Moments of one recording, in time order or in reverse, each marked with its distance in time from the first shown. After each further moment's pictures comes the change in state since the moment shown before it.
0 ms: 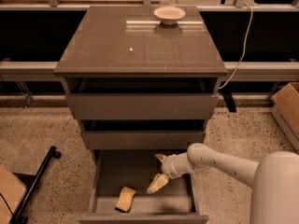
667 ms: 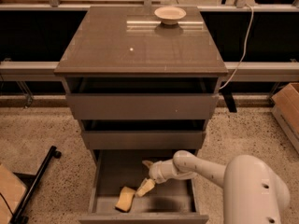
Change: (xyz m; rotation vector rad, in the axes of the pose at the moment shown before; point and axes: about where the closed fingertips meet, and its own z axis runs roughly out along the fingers) arm 0.020 -0.006 0.099 -0.075 -0.079 0.018
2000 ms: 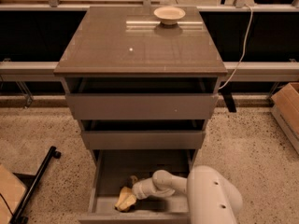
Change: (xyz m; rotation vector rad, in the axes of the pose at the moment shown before) arm 0.087 0.006 0.158 0.005 0.024 0.147
